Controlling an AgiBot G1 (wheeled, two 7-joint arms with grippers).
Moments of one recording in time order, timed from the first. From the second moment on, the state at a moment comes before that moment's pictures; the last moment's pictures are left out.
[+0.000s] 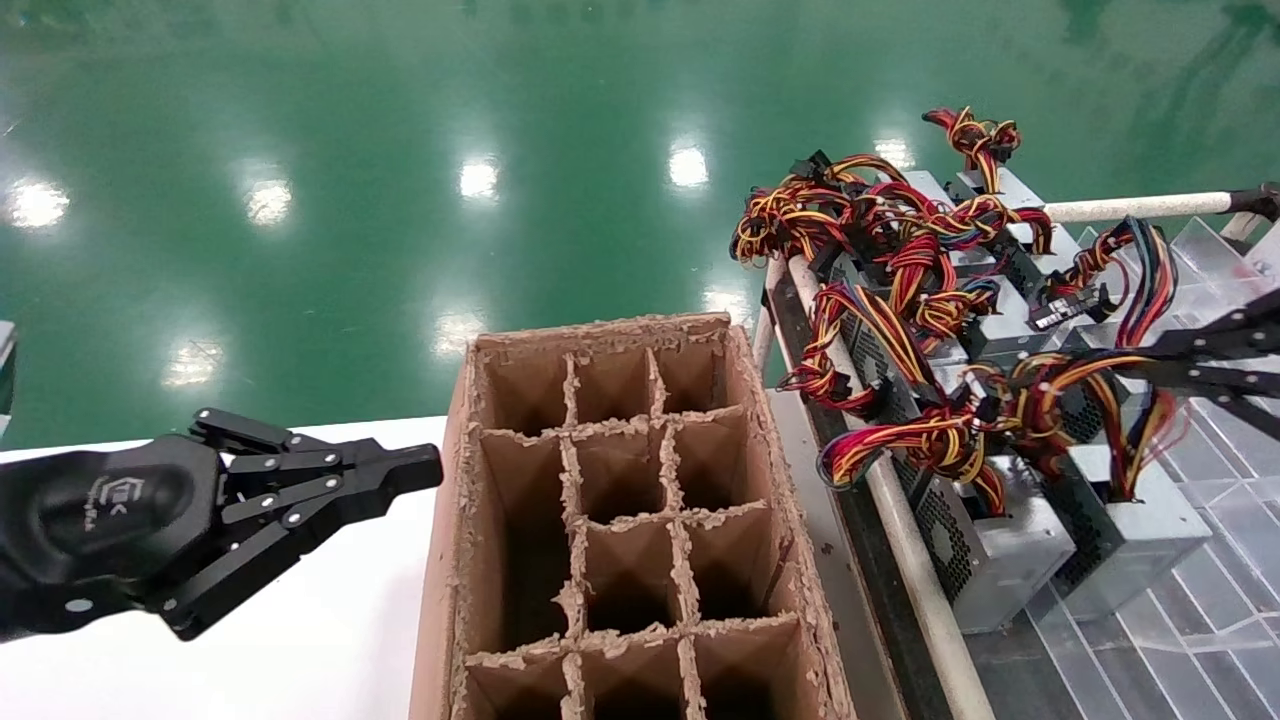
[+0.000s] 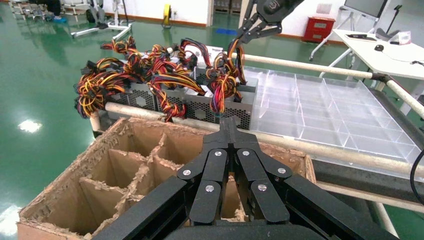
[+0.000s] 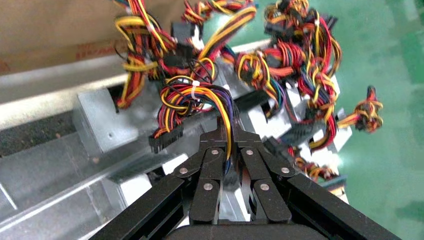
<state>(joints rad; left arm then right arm) -1.07 0.52 0.42 -1.19 0.59 1.37 -0.09 1.99 -0.26 -0.96 1.36 -1.34 -1.36 0.22</state>
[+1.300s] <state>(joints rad) -1.07 0.52 0.42 -1.19 0.59 1.37 -0.09 1.82 -0.13 -1.00 1.36 -1.08 -1.22 0.11</state>
